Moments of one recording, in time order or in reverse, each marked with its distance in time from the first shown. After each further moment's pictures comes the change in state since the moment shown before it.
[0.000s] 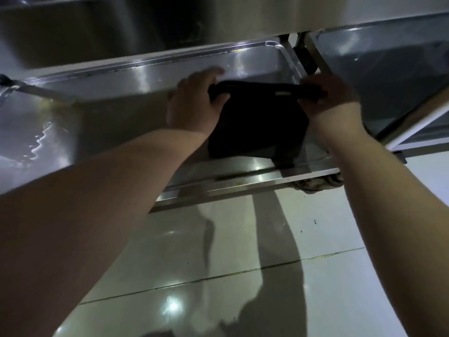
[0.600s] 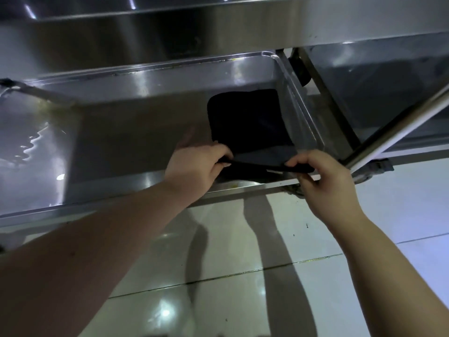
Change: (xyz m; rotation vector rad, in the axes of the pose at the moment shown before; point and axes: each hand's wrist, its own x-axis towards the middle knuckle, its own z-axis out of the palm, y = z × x) left_hand -0.088 0.004 -0.001 0.119 -0.243 0.234; right_hand -0.114 0.034 -0.007 0.102 -0.024 -0.253
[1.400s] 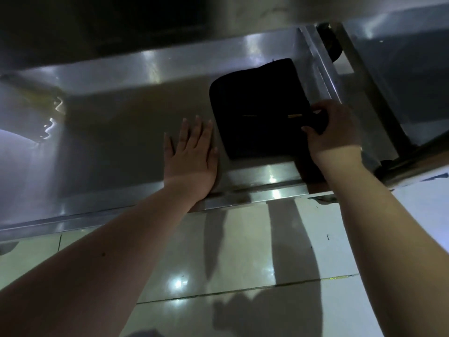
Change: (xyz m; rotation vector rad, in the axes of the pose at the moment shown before) left_hand 0.029 -0.056 0.077 0.212 -0.145 -0.425; right_hand 0.110 0.075 0.058 -0.277 0.011 0.324
